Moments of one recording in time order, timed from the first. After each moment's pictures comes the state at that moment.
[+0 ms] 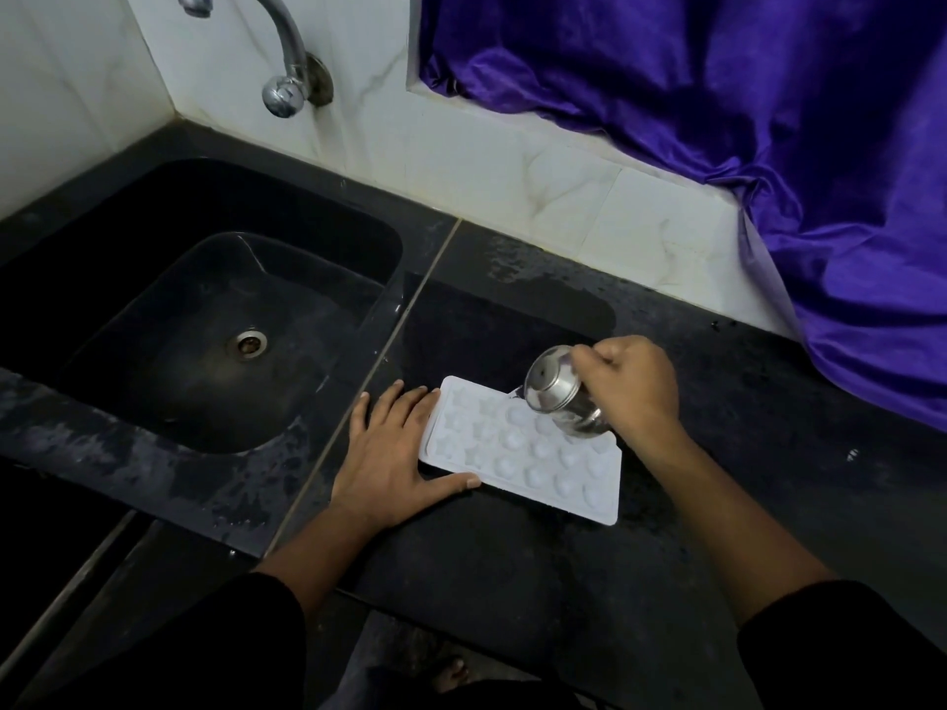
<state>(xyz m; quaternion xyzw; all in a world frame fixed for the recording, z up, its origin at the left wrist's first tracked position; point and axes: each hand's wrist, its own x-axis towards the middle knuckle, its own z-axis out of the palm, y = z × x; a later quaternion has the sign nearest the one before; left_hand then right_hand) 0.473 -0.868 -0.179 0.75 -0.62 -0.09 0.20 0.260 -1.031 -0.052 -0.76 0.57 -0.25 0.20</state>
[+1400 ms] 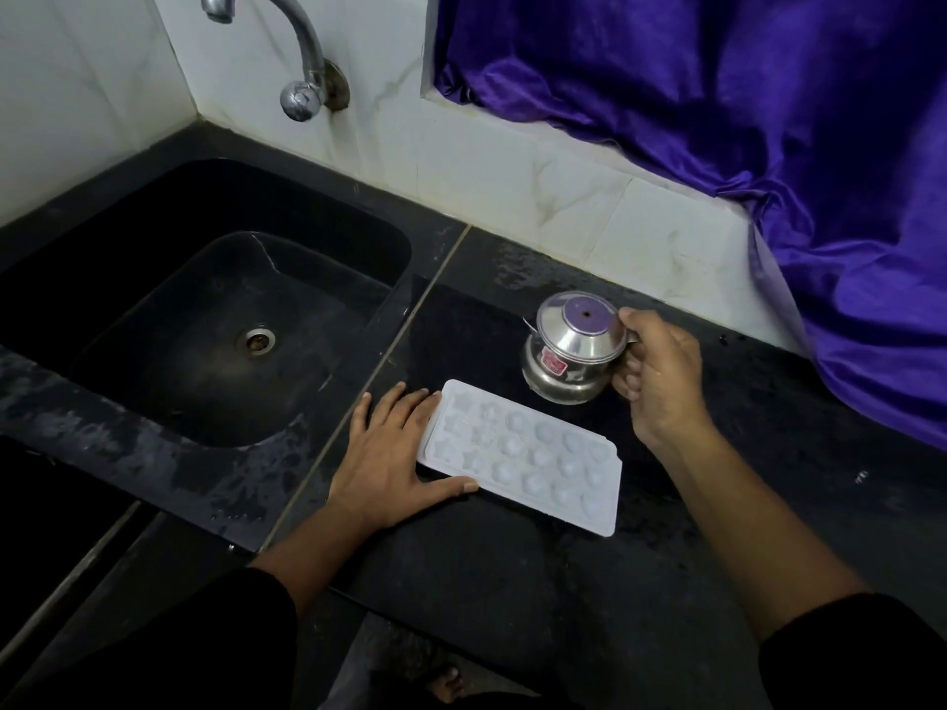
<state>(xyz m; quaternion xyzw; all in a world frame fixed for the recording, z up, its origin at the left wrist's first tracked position) 0.473 -0.869 -0.179 0.76 -0.62 -0.09 0.20 0.261 -1.034 -0.019 -0.49 0.49 -0.43 0.57</state>
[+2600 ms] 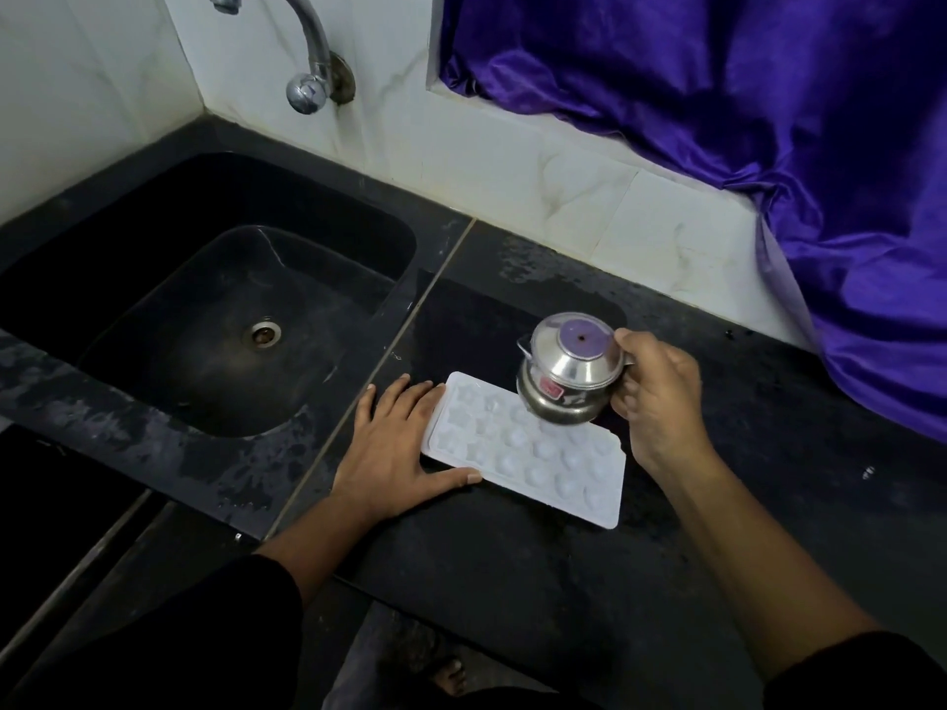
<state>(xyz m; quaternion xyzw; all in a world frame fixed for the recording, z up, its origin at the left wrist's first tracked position) 0.472 -0.868 -0.178 0.76 -0.62 -0.10 0.20 0.254 -1.009 -0.031 -0.50 0.49 -0.43 0.57</state>
